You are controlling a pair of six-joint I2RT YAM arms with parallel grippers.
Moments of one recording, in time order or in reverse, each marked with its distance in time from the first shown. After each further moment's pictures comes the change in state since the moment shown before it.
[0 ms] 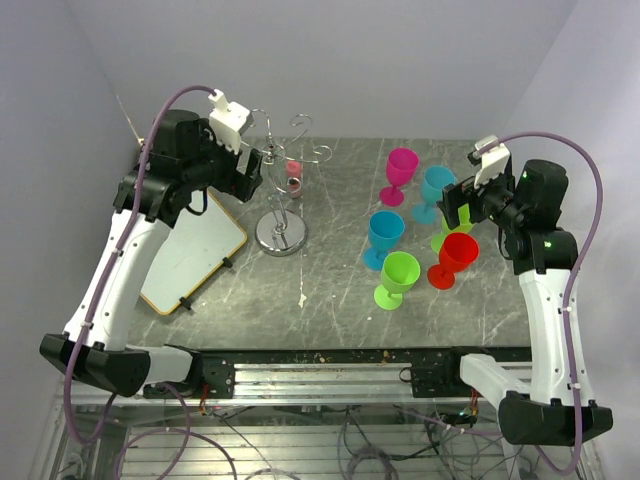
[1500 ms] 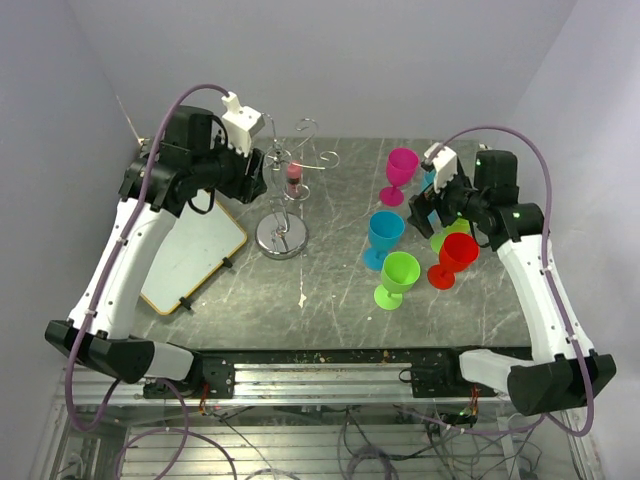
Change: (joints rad) left arm -0.055 0.081 0.124 -0.189 0.042 -0.056; right arm 0.157 0.169 0.035 -0.109 -0.017 -0.105
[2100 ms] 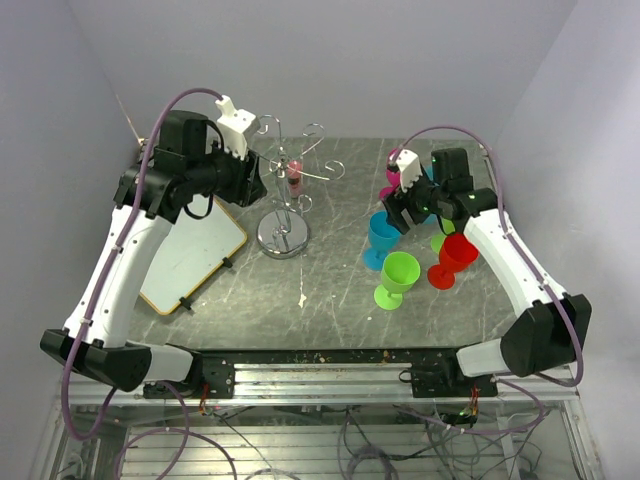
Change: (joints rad) left arm 0.014 -0.048 -0.047 0.007 0.069 -0.053; right arm 0.134 0.209 -0.043 0.129 0.079 0.043
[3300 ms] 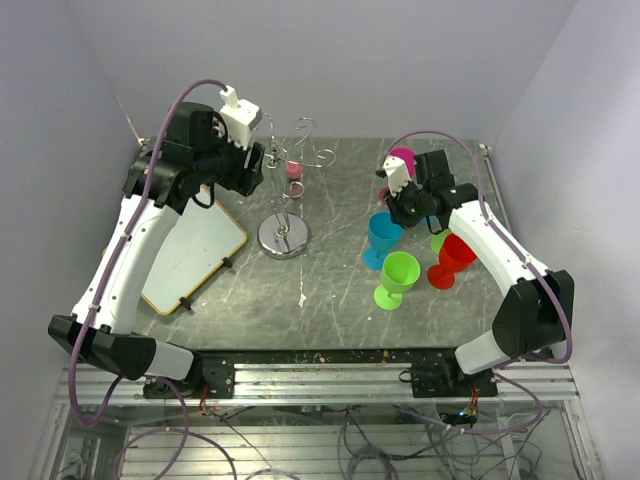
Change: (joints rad) left arm 0.002 0.061 0.031 0.067 -0.163 0.072; right arm 0.049 0.122 0.009 -0.016 0.112 0.040
